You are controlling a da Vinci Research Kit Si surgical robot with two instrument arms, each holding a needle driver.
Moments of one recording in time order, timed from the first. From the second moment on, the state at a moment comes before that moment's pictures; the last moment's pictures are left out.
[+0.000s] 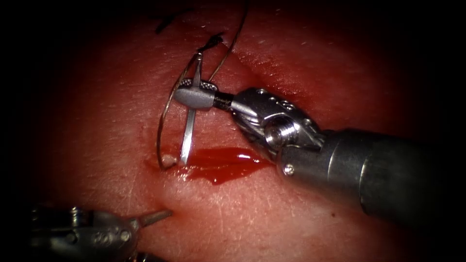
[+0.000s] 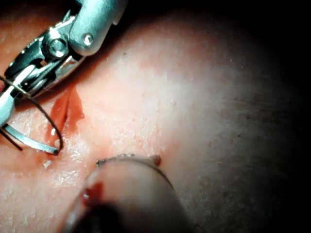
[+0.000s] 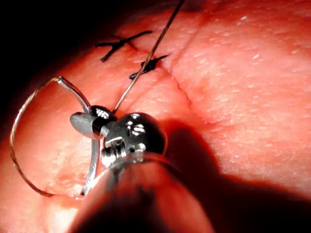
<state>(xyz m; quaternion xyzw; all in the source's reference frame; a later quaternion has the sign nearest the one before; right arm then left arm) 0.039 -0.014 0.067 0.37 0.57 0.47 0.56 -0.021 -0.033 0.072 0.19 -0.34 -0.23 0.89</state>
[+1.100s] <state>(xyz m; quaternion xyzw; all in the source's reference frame) 0.041 -0.020 0.064 0.59 0.40 0.58 0.39 -0.020 -0.032 0.073 0.19 -0.33 -0.23 0.90</state>
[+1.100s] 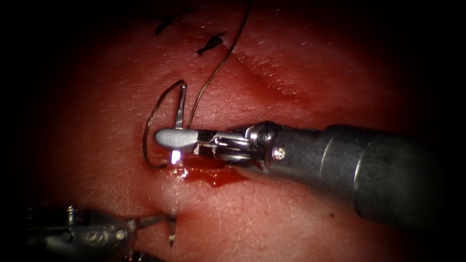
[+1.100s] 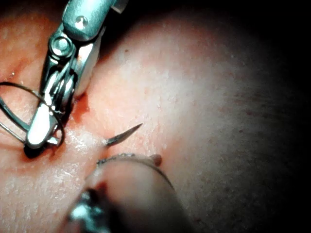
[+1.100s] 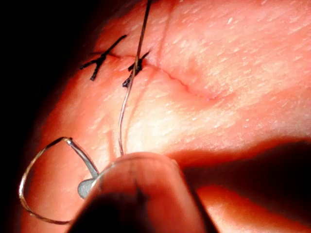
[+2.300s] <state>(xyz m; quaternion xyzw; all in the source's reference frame) 0.032 -0.014 0.065 0.40 0.55 0.54 0.50 -0.023 -0.029 0.072 0.02 -0.53 0.03 0.85</state>
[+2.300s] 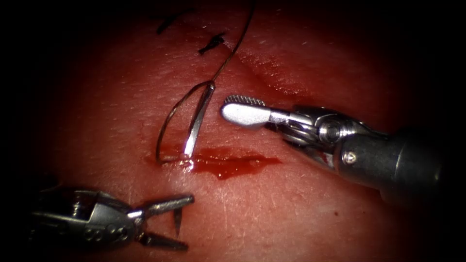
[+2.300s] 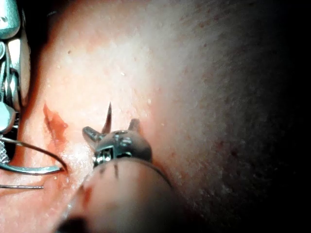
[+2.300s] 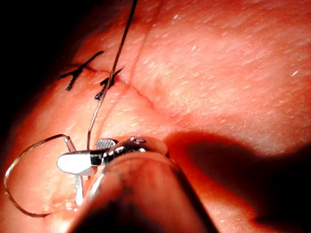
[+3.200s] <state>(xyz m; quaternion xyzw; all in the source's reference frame) 0.031 -0.017 0.066 0.40 0.55 0.54 0.50 -0.023 -0.030 0.067 0.34 -0.55 -0.19 0.74</state>
